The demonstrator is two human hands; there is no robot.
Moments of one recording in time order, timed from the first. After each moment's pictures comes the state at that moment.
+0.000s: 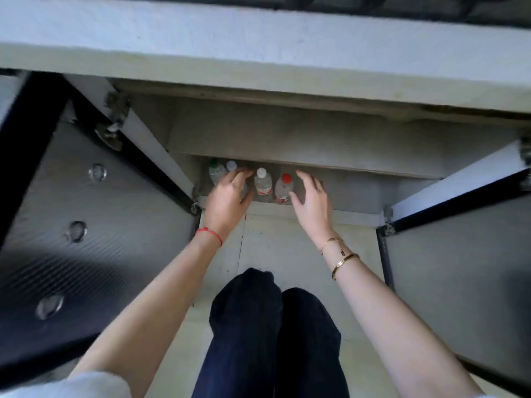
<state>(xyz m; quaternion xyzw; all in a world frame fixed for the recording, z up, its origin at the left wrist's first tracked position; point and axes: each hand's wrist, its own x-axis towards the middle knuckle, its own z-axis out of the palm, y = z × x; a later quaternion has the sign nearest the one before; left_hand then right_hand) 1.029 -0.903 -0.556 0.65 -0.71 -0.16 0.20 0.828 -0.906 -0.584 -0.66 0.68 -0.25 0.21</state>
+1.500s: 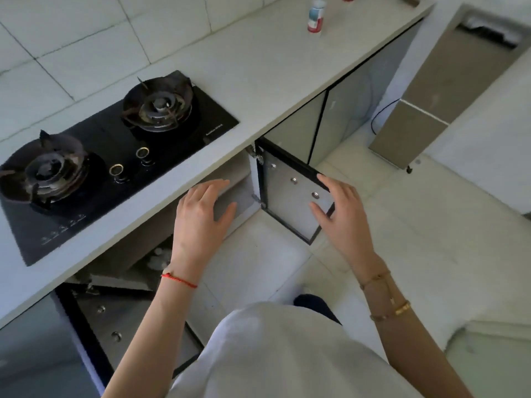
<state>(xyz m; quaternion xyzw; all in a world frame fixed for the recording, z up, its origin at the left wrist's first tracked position) 0.897 -0.717 -0.064 0.31 -0.91 -0.19 0.21 0.708 -0.528 -0.092 -0.40 0.85 -0.35 0.01</state>
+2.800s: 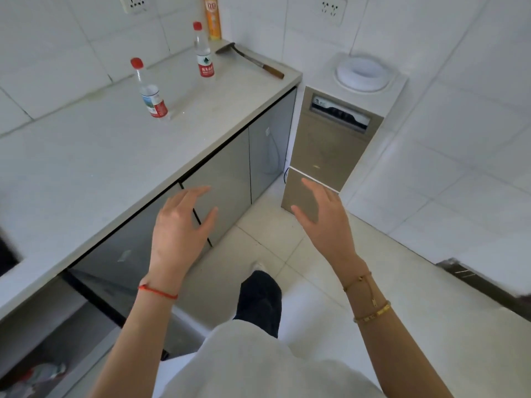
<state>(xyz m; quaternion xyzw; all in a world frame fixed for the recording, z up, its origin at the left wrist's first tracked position) 0.310 -0.619 -0.063 0.24 -0.91 -0.24 0.26 0.138 -0.413 -0.084 -0.33 0.88 -0.35 -0.01</state>
